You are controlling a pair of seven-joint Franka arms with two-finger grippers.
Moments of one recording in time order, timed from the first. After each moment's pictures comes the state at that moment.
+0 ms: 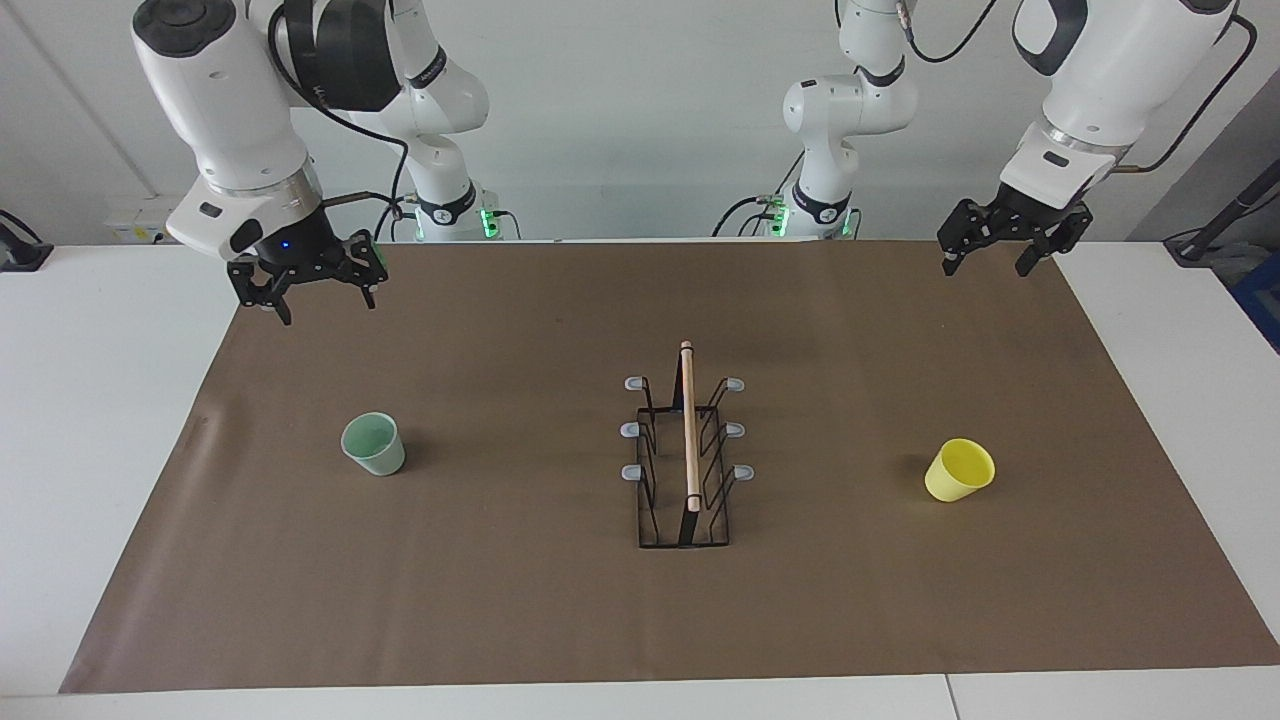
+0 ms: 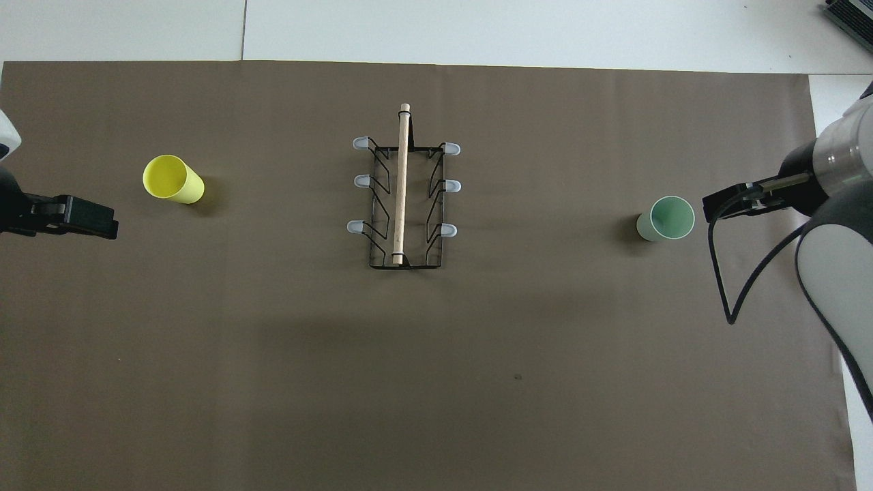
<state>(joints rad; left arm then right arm) -0.01 -0.04 -0.06 -1.62 -0.01 1.58 0.03 0.04 0.06 0.01 -1.58 -0.09 1.64 -0.36</state>
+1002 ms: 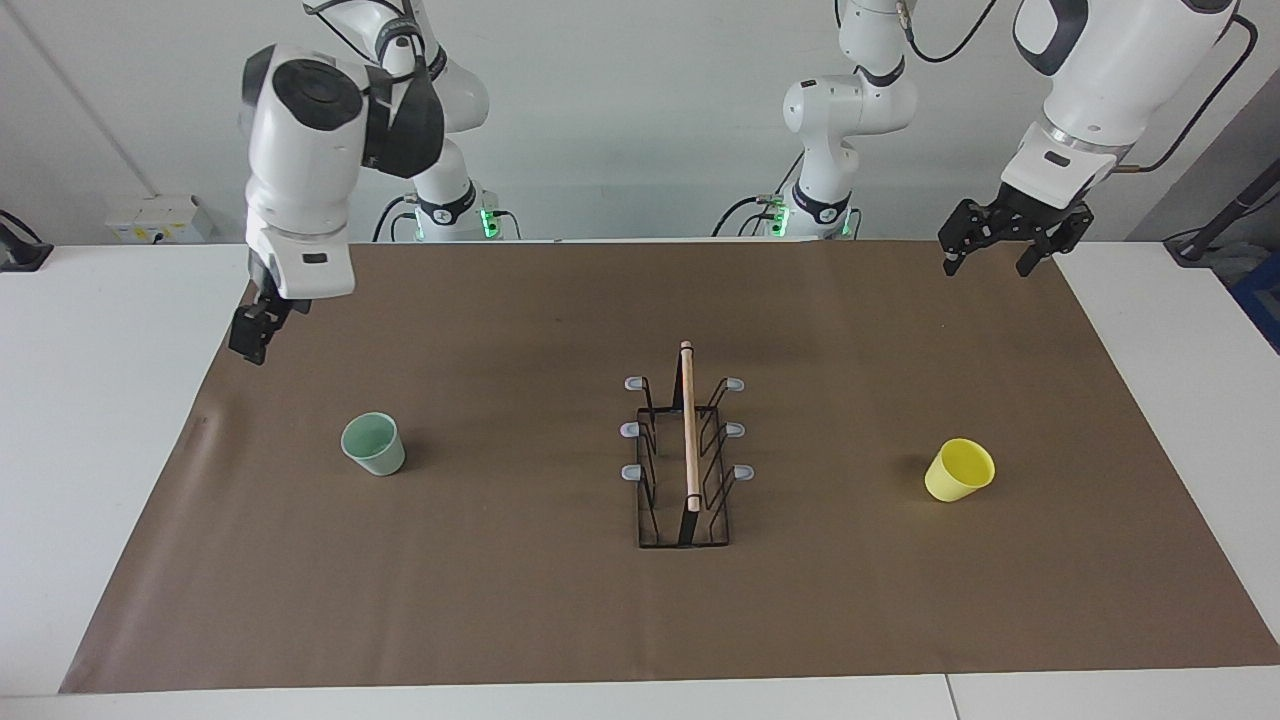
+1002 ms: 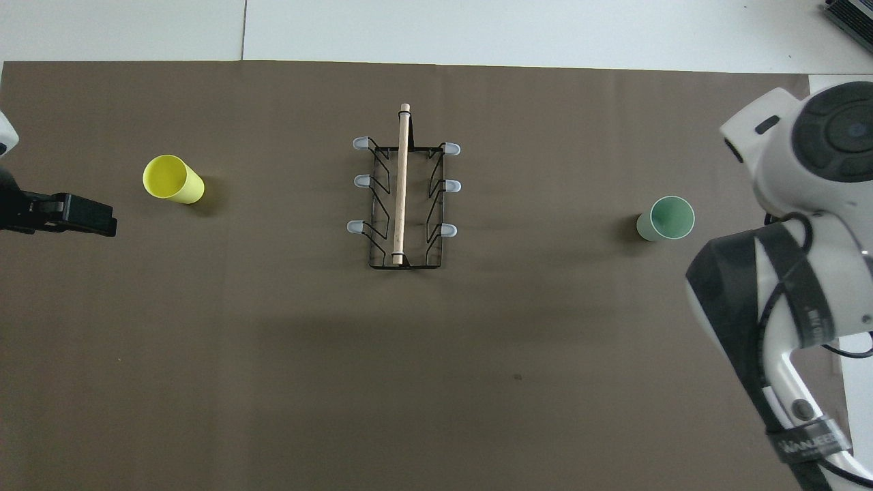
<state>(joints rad) 0.00 -0.04 -0.06 -1.62 -0.01 1.61 0.03 0.15 0.07 0.03 -1.75 -0.59 1.77 -1.08</state>
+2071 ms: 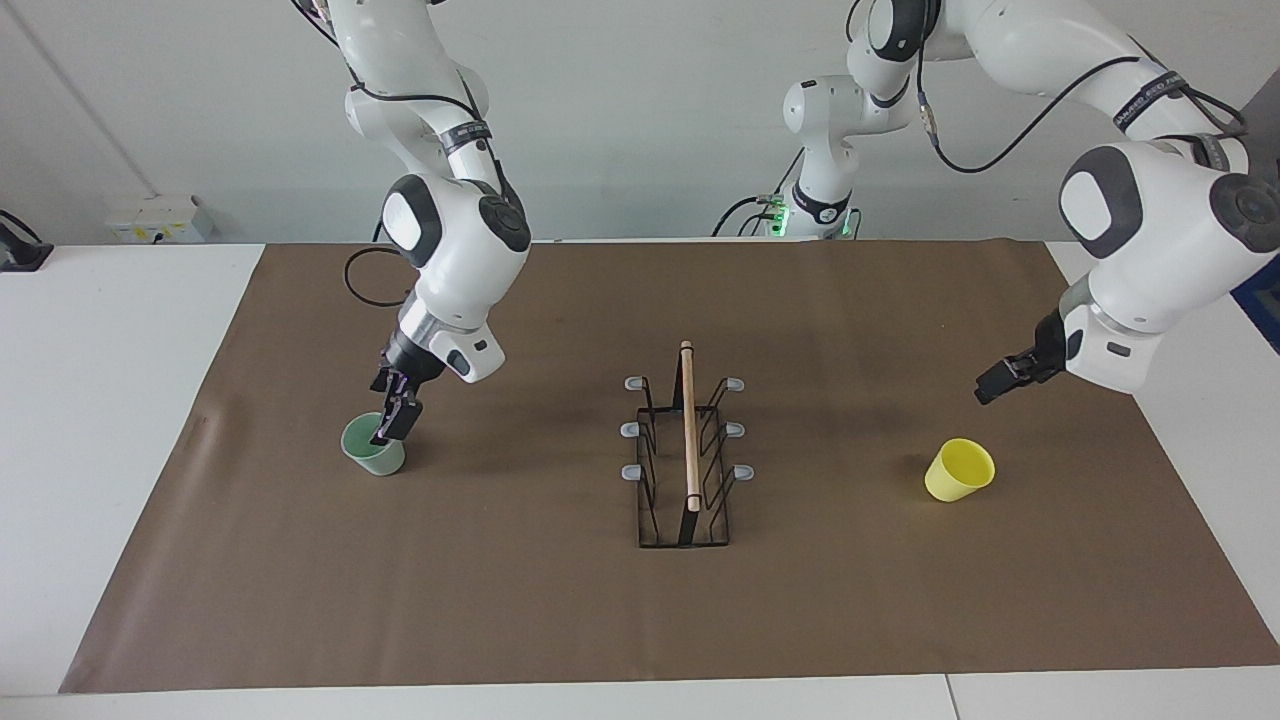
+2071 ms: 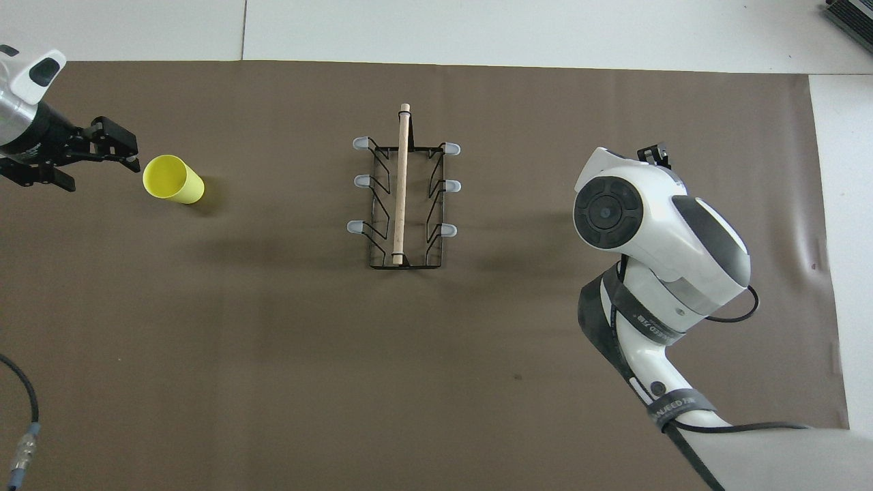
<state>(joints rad) 0.03 0.44 0.04 -1.27 -0.10 1.56 -0.31 0.27 0.21 0.03 -1.90 -0.82 2.05 -1.06</state>
